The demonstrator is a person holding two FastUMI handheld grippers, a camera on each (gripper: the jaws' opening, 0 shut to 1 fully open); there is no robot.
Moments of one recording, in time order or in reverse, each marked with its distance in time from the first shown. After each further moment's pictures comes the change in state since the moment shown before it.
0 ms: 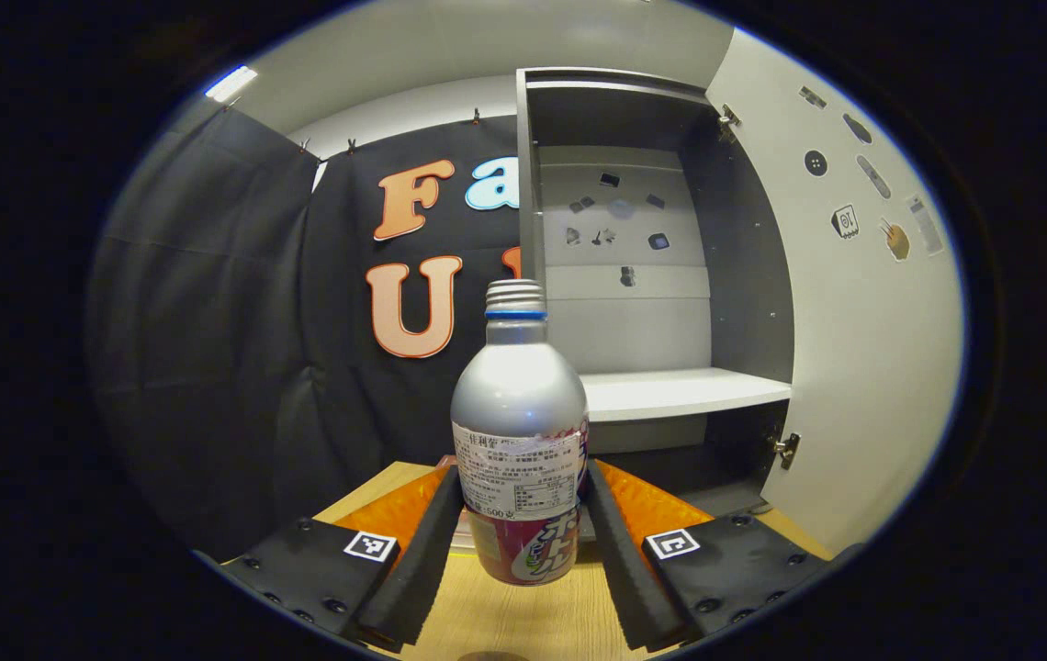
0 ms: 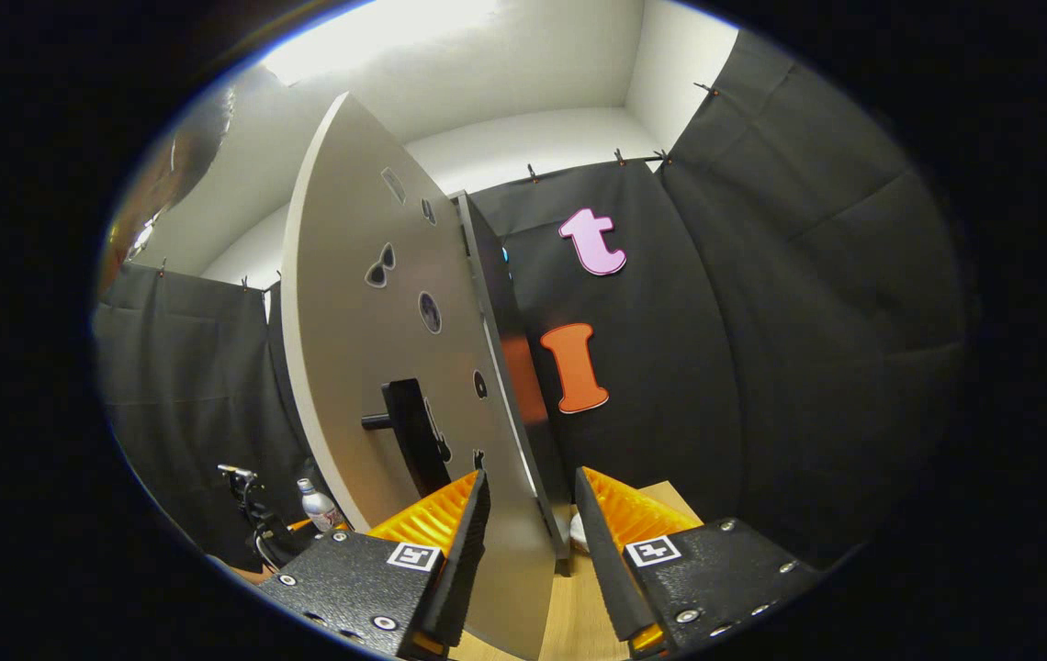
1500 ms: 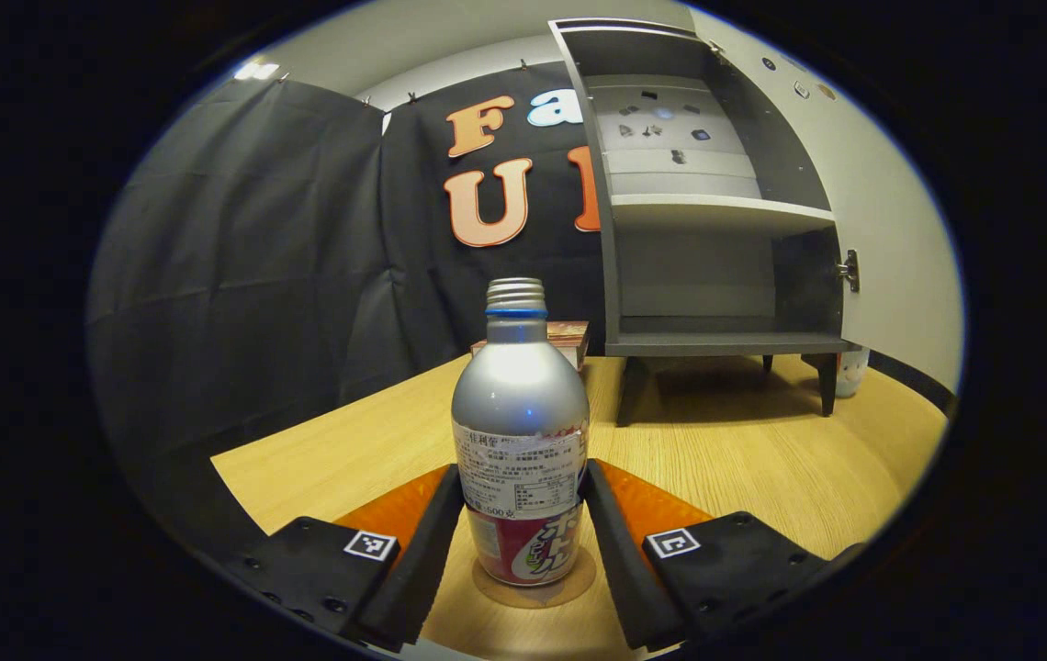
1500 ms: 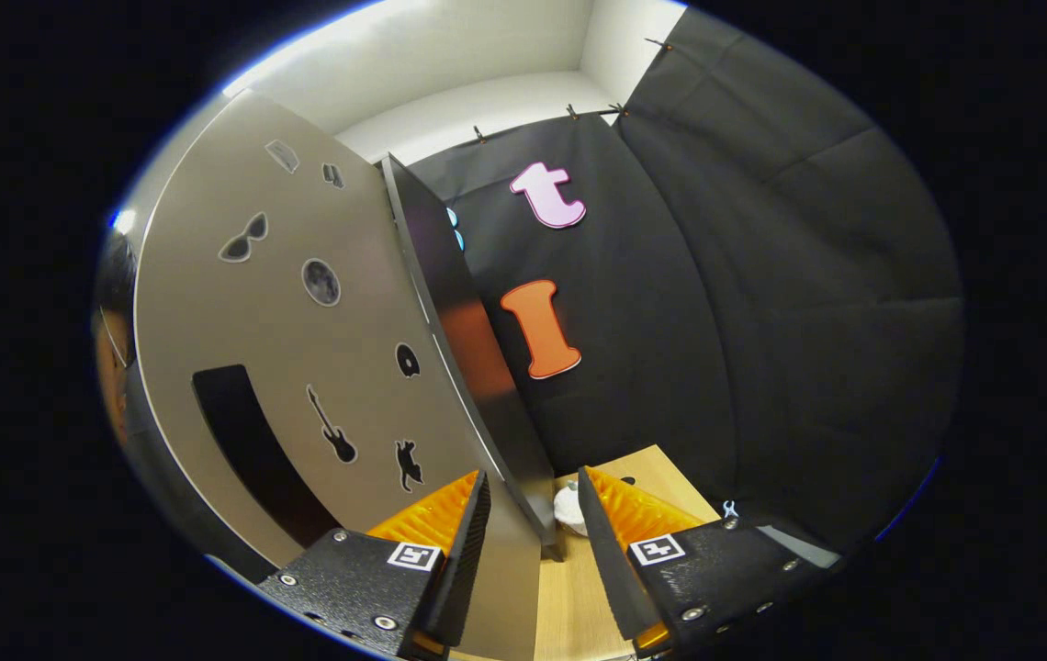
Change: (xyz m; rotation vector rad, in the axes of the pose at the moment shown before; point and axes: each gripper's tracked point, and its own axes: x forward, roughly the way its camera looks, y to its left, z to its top) left arm -0.079 0.039 -0.226 0.014 0.185 0.229; right arm 0.047 -0.051 -0.027 0.094 0.116 -0.076
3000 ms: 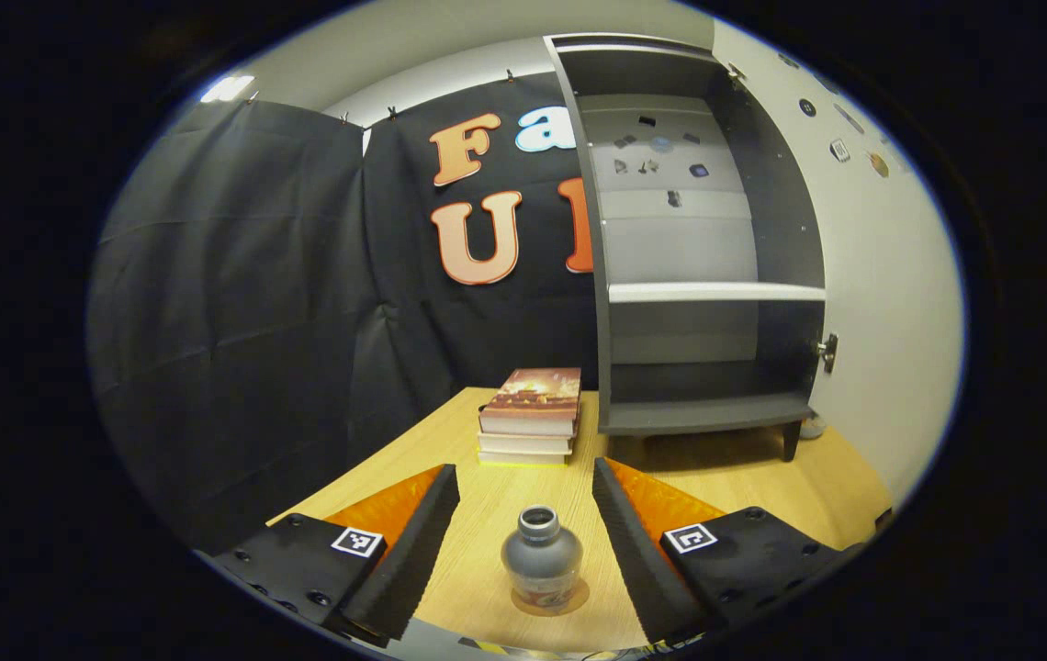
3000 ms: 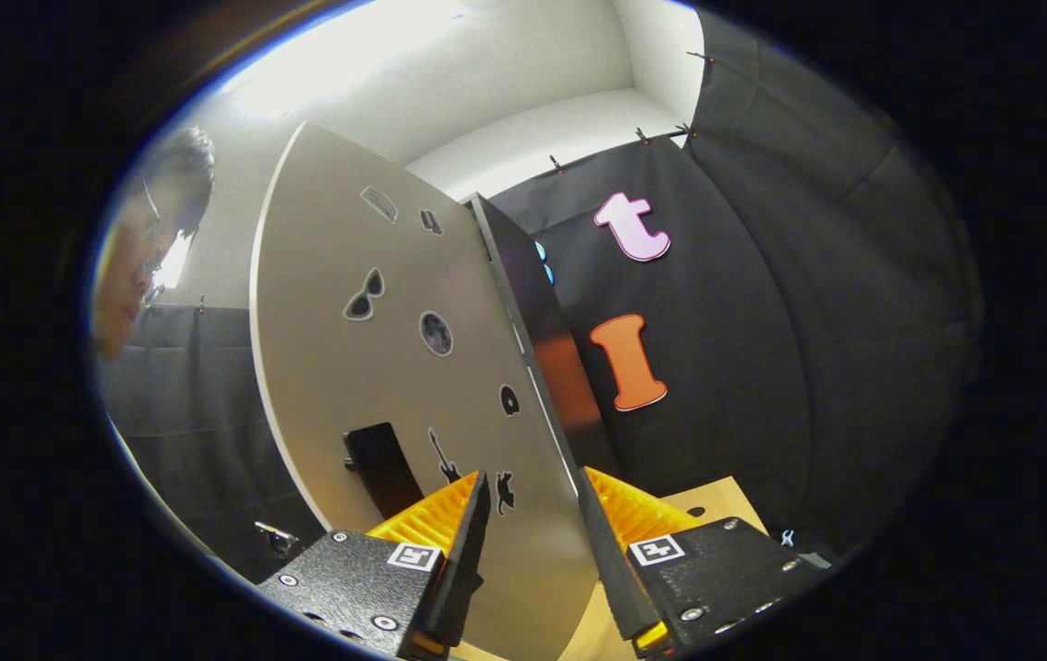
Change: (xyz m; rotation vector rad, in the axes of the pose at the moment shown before) left arm -0.040 0.016 0.173 0.044 -0.003 -0.056; right arm -0.032 0.053 0.038 -0.009 -0.083 0.313
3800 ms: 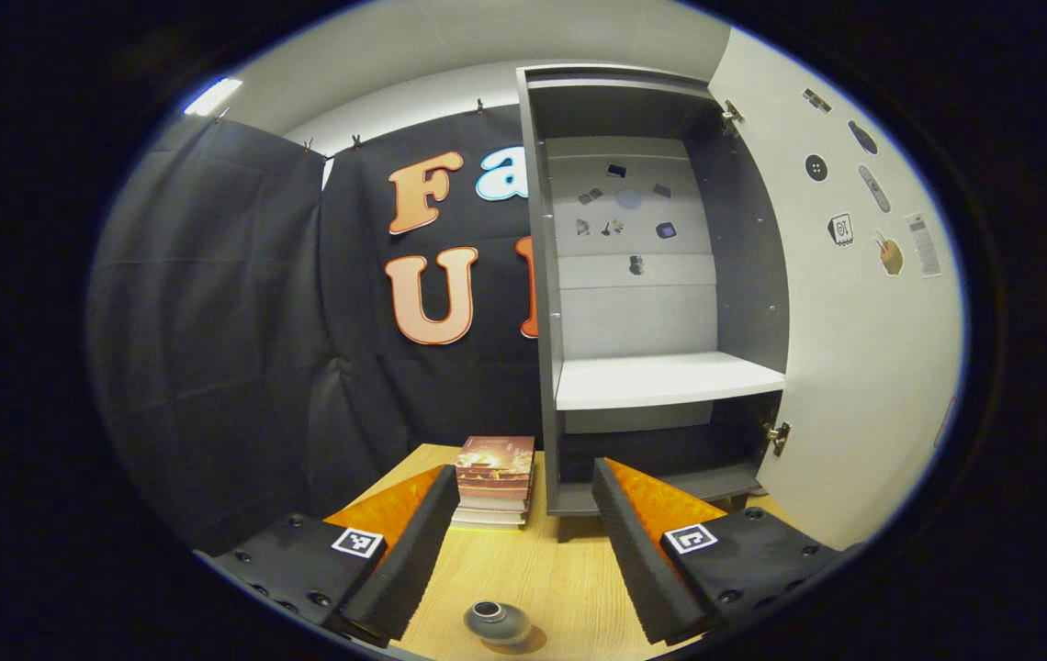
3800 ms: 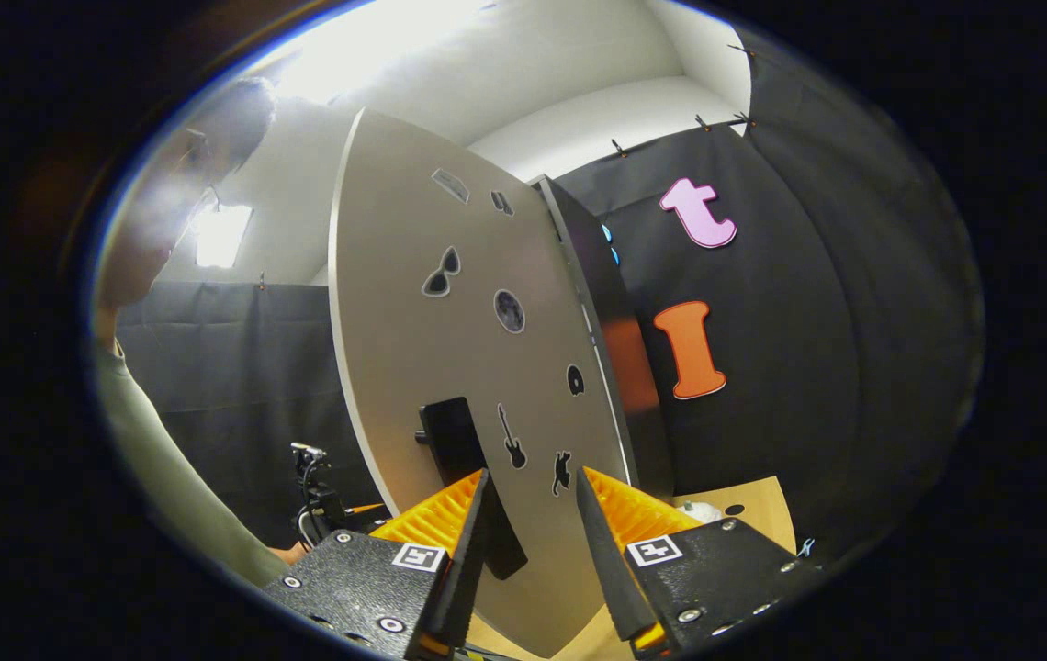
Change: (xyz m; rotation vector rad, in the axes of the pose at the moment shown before) left arm 0.021 -0.053 0.096 -0.010 -0.092 -0.165; right arm -0.008 0.038 -0.011 -0.066 0.071 0.184
